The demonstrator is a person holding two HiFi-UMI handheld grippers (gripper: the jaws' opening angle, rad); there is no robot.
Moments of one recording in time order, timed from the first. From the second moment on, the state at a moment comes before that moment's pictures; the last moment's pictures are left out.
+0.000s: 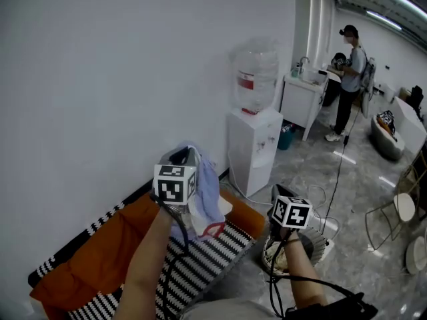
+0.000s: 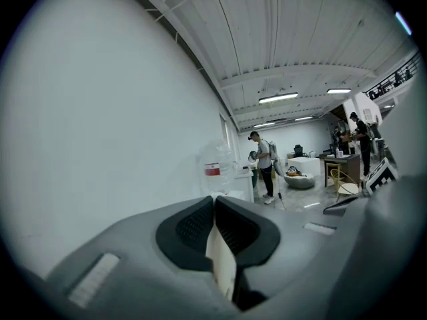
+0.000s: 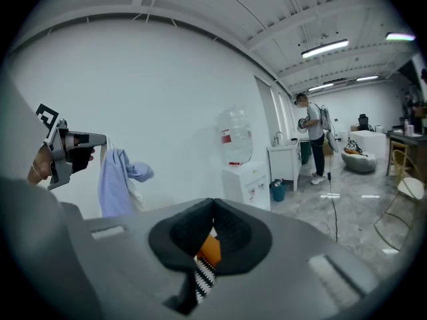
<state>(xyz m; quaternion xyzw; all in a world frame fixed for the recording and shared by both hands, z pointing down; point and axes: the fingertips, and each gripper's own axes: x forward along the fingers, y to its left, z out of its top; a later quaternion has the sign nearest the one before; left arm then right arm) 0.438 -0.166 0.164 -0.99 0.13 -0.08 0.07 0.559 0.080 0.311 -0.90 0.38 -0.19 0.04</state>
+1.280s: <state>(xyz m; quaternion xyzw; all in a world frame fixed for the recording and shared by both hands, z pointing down) 0.594 0.174 0.045 -0.99 -0.09 0.04 0.14 0.606 0.394 0.267 -0.96 0.22 -0.15 0.07</state>
